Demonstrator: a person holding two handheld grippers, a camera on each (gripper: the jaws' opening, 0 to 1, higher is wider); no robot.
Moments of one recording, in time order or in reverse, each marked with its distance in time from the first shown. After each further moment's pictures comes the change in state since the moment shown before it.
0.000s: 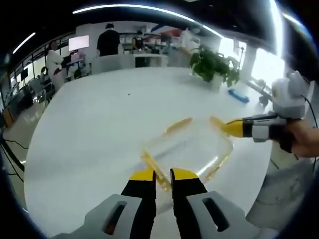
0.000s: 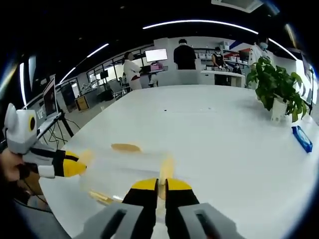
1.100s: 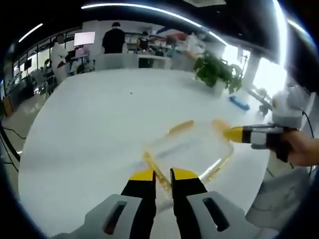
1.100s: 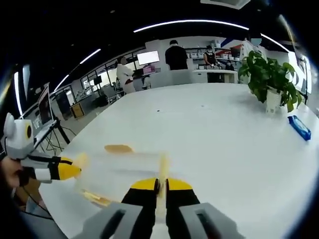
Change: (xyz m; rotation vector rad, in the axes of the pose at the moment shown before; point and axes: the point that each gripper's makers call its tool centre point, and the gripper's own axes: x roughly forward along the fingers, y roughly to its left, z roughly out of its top) left arm -0.002 0.006 -0.004 -0.068 -0.019 -0.003; right arm 0.001 -0.015 -0.005 0.079 -0.021 -0.033
